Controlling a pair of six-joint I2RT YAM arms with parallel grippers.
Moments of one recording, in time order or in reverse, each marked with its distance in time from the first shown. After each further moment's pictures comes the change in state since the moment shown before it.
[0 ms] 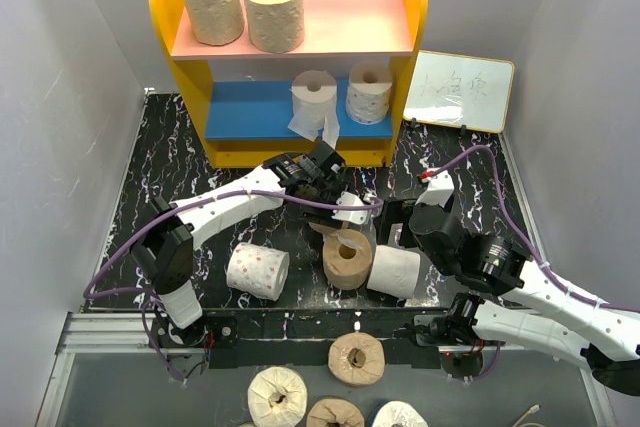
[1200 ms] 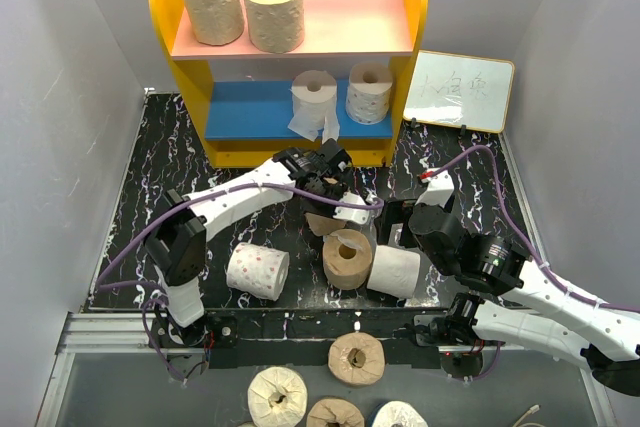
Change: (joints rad) left arm 0.000 0.074 0.082 -0.109 -0.010 0.013; right arm 0.000 0.000 -0.004 0.000 0.002 -0.006
